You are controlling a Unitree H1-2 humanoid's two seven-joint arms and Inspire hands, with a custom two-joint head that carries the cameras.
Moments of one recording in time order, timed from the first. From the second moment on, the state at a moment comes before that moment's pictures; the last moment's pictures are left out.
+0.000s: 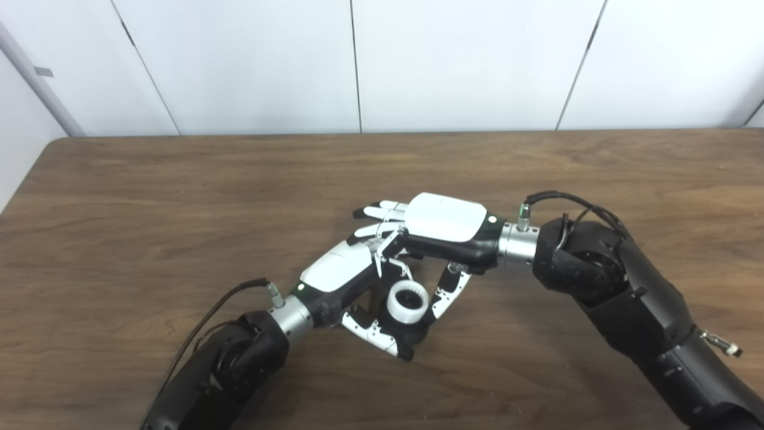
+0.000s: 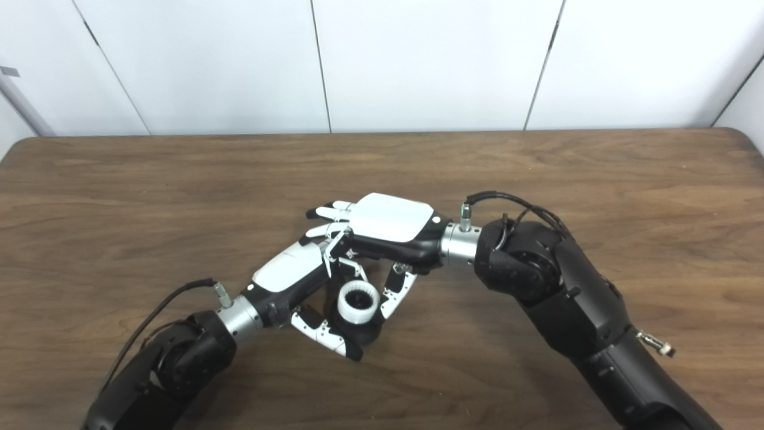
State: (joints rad) left arm -0.23 0.35 -0.45 0.01 0.60 -0.26 -0.24; right arm -0.52 -0.35 0.45 -0.06 -0.54 -0.40 0.60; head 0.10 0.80
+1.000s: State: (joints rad) left arm -0.24 0.30 -0.47 0.01 0.63 -0.24 -0.25; right arm -0.51 -0.40 0.46 -0.14 -0.51 -0.36 0.68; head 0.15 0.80
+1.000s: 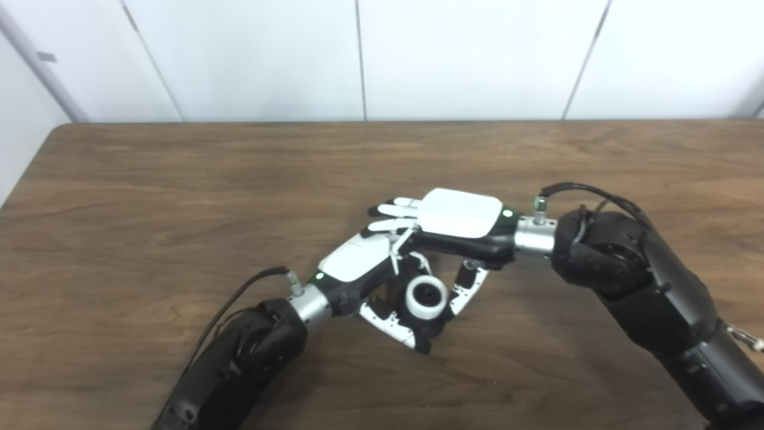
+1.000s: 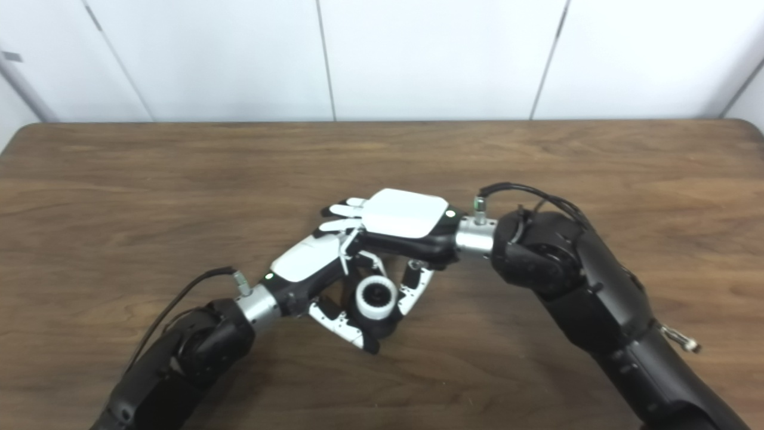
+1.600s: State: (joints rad) left arm -0.24 0.30 -0.46 0.02 0.64 -0.26 -0.24; right arm -0.51 -0.40 0.46 -0.14 -0.49 -0.36 0.70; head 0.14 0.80
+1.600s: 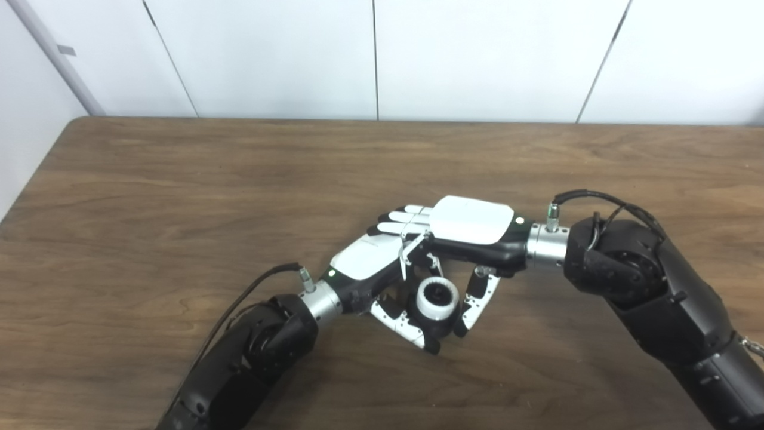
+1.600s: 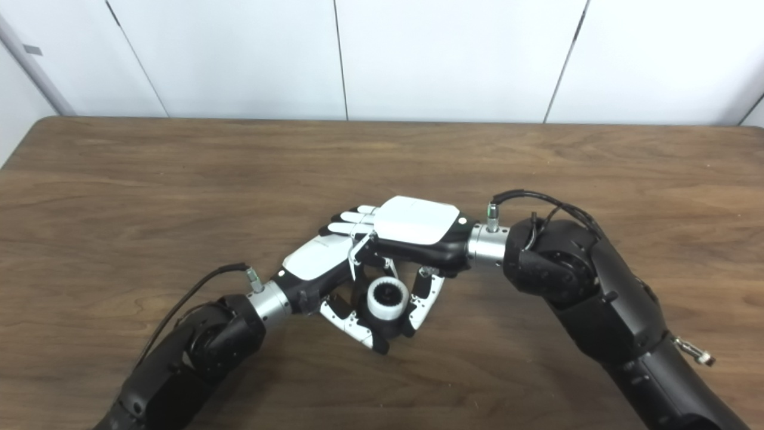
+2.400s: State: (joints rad) left arm -0.29 0.34 -0.47 0.10 0.71 -0.37 -0.18; right arm -0.54 -0.47 0.39 -0.22 -0.40 -0.28 0.75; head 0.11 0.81
